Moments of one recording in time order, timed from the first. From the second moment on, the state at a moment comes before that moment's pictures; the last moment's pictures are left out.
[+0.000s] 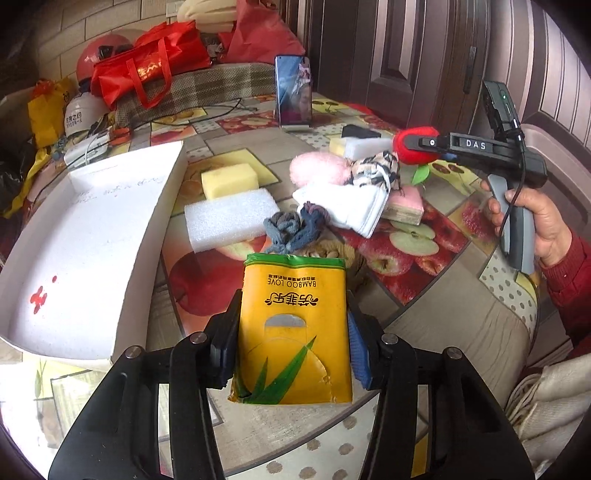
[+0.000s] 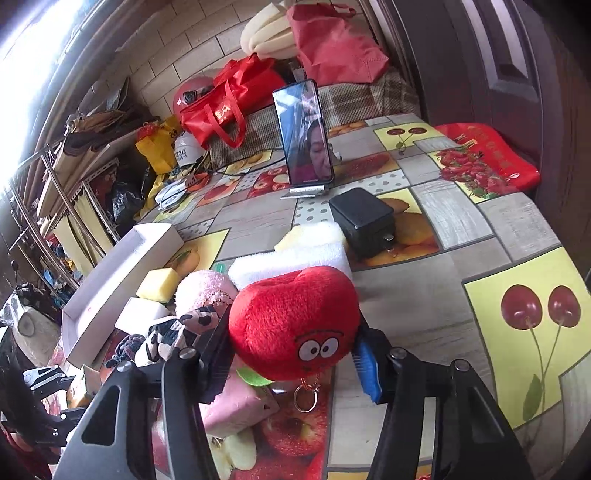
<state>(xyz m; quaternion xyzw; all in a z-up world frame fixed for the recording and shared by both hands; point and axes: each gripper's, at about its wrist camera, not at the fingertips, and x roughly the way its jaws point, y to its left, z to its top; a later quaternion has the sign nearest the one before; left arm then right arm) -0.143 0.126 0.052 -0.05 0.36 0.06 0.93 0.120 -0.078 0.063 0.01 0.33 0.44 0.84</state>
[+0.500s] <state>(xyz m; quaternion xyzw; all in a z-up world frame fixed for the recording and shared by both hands) -0.178 0.096 0.200 -0.01 0.04 0.10 0.99 0.009 -0.111 0.178 0.04 0.03 0.50 0.87</state>
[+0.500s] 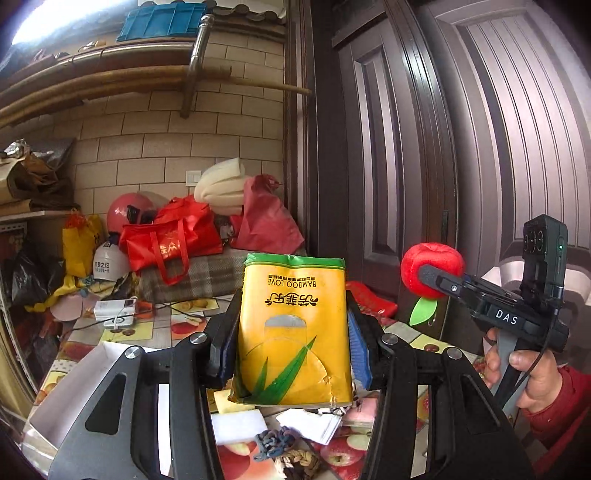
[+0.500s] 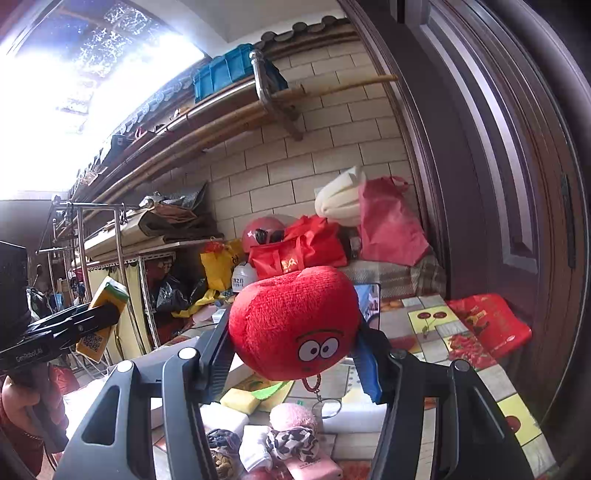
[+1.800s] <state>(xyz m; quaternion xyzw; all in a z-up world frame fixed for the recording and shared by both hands) -0.231 0.307 0.122 -0.17 0.13 0.36 0.91 -0.030 0.115 0.137 -0.05 0.19 0.65 0.74</state>
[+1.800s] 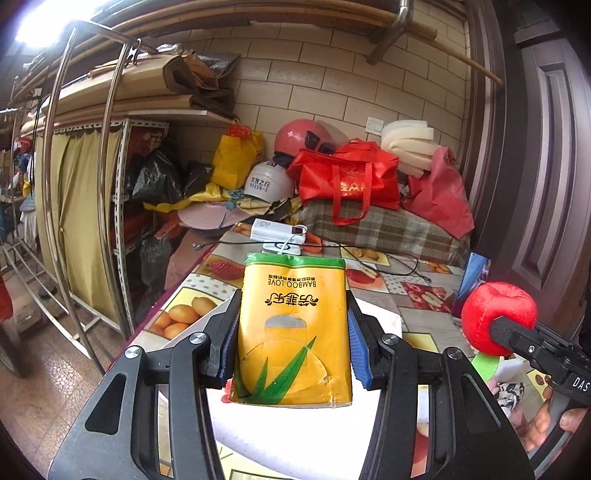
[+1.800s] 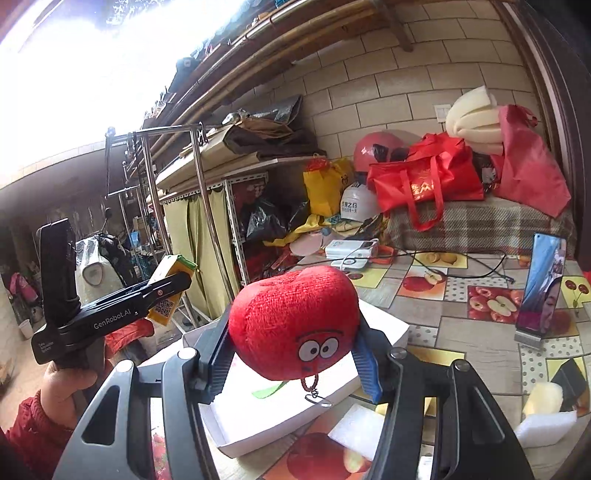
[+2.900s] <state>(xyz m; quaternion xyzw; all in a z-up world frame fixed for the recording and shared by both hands) -0.241 0.285 0.070 -0.11 0.02 0.43 0.90 -0.046 0.103 0.099 -0.07 0.18 0.66 0.73</state>
